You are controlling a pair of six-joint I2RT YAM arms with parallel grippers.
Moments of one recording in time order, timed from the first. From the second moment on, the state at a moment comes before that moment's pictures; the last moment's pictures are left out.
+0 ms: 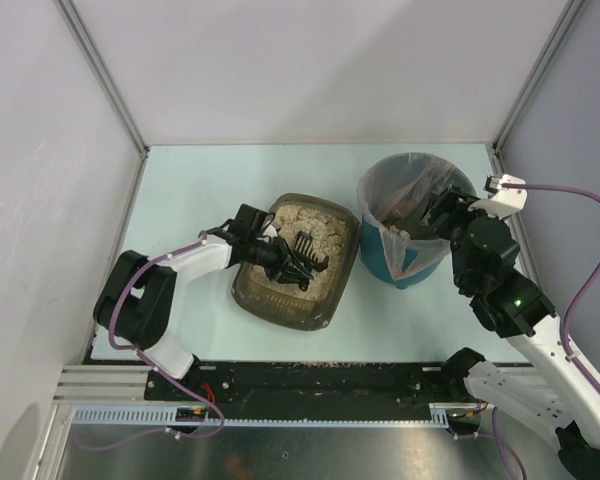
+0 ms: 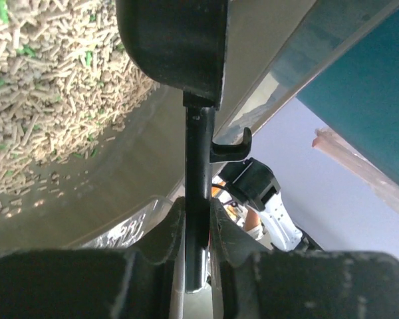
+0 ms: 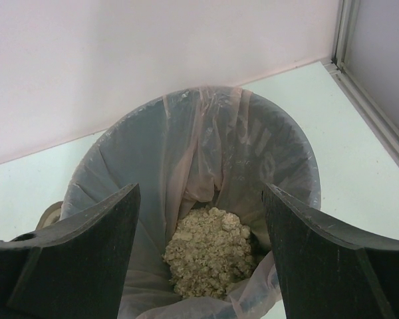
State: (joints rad) left arm -0.46 1.61 0.90 -0.31 0.76 -1.12; right arm 0.62 0.74 1.00 -0.32 0.75 0.34
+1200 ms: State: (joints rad) left arm -0.47 1.48 0.61 0.10 0.67 -1.11; right arm 0.62 0.78 1.00 -0.30 0.69 0.35
